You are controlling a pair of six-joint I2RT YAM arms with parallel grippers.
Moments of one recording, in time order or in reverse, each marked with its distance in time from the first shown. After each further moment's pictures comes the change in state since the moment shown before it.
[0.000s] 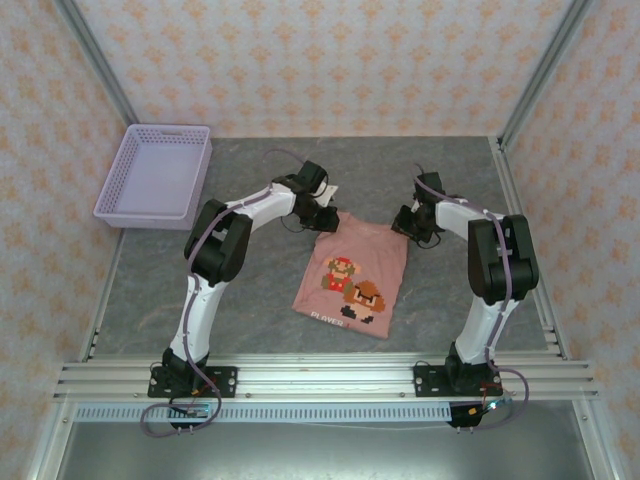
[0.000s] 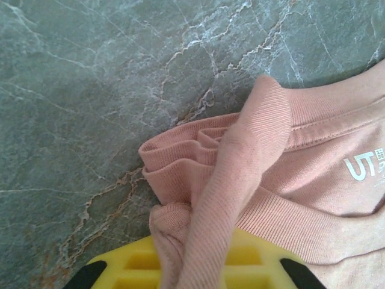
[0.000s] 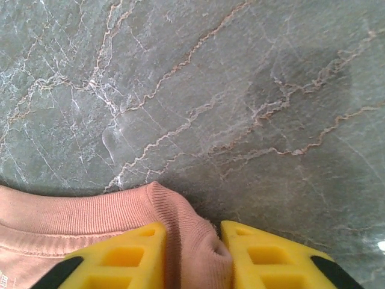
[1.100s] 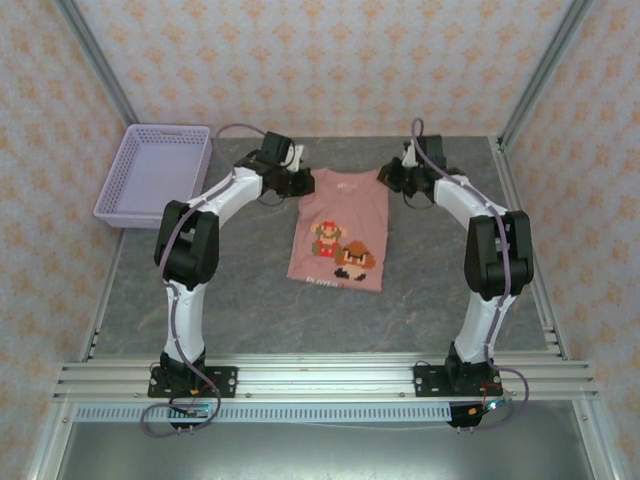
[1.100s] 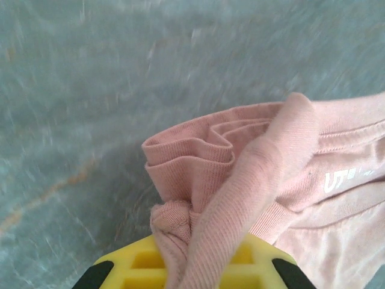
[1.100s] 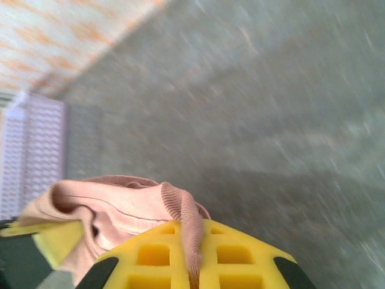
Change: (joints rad) left arm 0.161 -0.168 0.013 0.124 -0.040 -0.136; right arm 0.012 0.037 0.338 0.163 -0.232 0.087
